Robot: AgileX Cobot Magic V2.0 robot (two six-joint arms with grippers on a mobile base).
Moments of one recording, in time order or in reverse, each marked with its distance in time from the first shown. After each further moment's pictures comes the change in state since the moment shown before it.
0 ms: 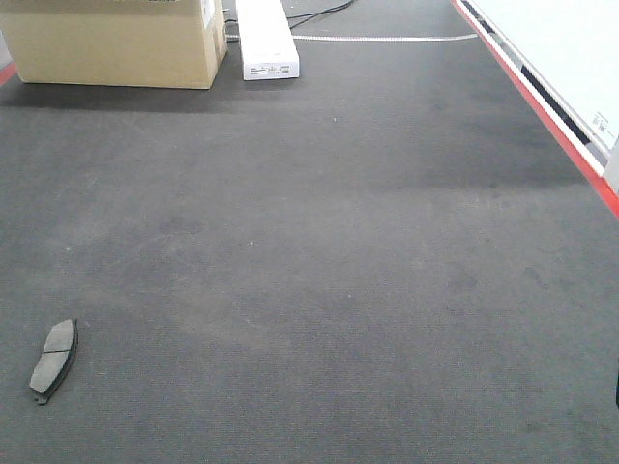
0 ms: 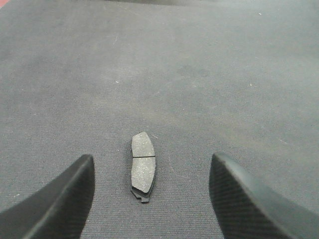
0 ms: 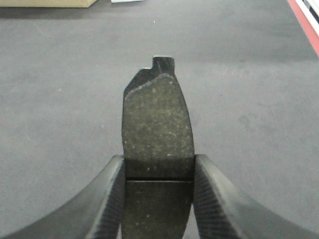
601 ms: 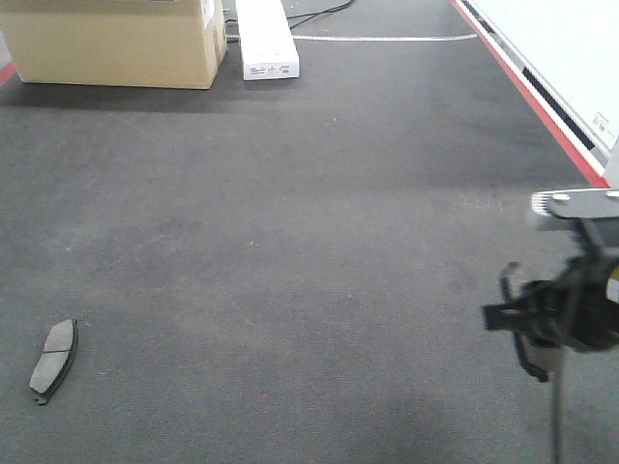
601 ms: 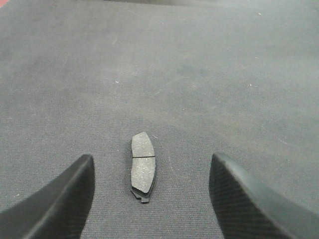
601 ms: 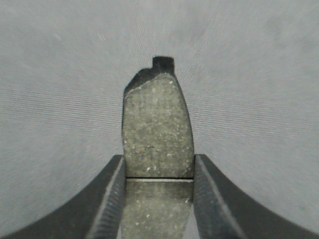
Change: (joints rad) left arm 0.000 0.000 0.000 0.000 0.000 0.000; right arm 0.000 0.819 -0.342 0.004 0.125 0.010
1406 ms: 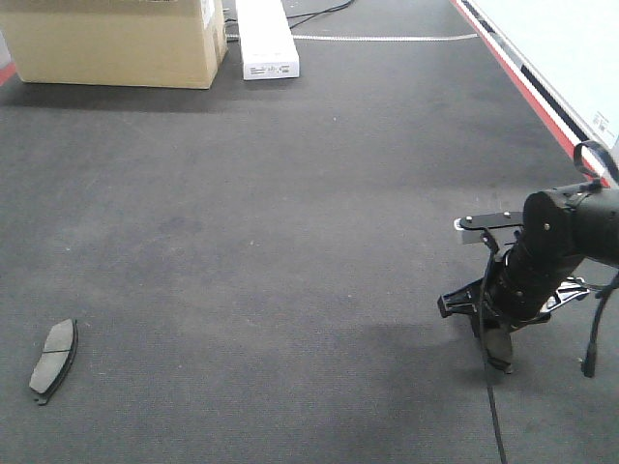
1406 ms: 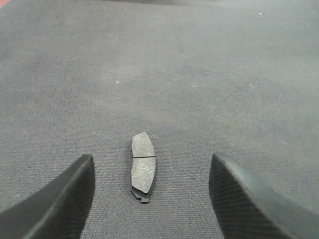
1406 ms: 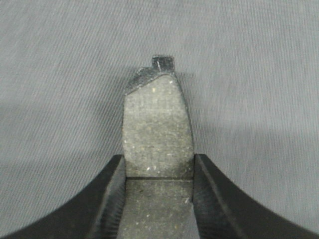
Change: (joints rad) left arm 0.000 0.000 0.000 0.000 0.000 -0.001; right arm -0.091 0.613 -0.322 -0.003 0.066 -0.098
